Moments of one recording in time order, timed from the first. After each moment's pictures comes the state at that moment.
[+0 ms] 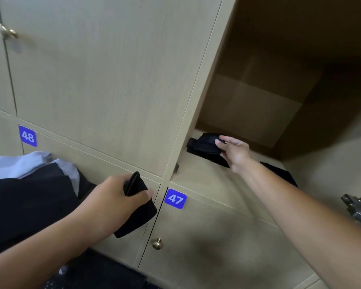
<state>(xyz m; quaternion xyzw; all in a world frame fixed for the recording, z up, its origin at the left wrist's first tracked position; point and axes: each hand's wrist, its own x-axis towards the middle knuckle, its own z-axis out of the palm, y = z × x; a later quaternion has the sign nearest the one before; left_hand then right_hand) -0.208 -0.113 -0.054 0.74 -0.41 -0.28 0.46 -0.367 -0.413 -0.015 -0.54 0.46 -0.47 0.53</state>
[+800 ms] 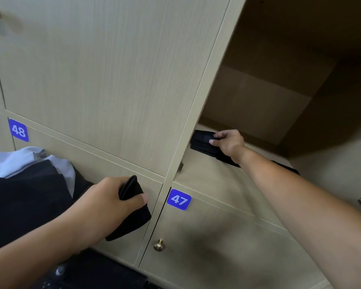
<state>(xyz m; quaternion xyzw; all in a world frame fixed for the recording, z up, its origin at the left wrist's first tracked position) -0.186 -0.126 -0.076 0.74 -0.42 -0.30 0.43 -0.341 -0.472 -0.035 -0.73 0.53 -0.33 0.27</state>
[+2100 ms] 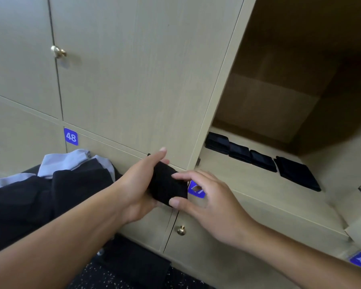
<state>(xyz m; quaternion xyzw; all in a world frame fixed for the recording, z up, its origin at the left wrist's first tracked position) -0.217 -0.092 -0.018 0.50 -0.14 -0.56 0.65 -0.376 -0.168 -0.027 -0.91 0.24 -0.22 0.25</state>
